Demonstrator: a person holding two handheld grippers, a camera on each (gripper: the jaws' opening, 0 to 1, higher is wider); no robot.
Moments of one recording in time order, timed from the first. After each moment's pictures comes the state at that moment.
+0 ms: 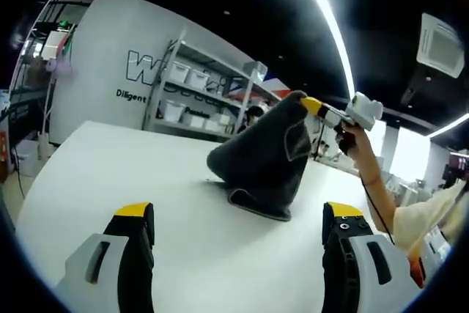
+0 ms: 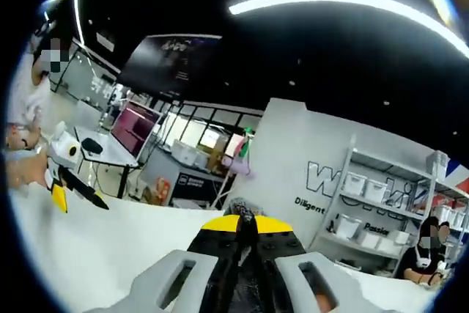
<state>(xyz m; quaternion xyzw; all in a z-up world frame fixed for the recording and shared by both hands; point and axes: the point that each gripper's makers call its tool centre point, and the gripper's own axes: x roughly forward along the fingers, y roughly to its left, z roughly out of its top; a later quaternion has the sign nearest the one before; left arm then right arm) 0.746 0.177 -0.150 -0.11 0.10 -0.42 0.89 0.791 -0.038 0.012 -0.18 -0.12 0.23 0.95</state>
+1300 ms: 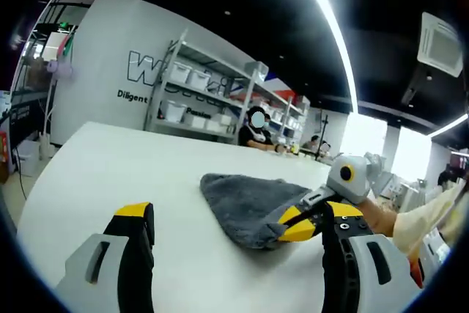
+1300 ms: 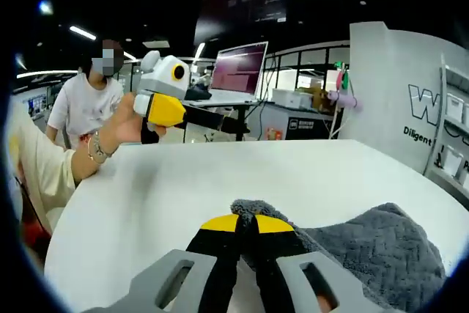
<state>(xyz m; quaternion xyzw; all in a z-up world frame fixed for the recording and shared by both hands) 0.749 0.181 -0.150 -0.11 0.10 -0.42 0.89 0.718 0.109 -0.207 -0.13 0.13 0.49 0.85</state>
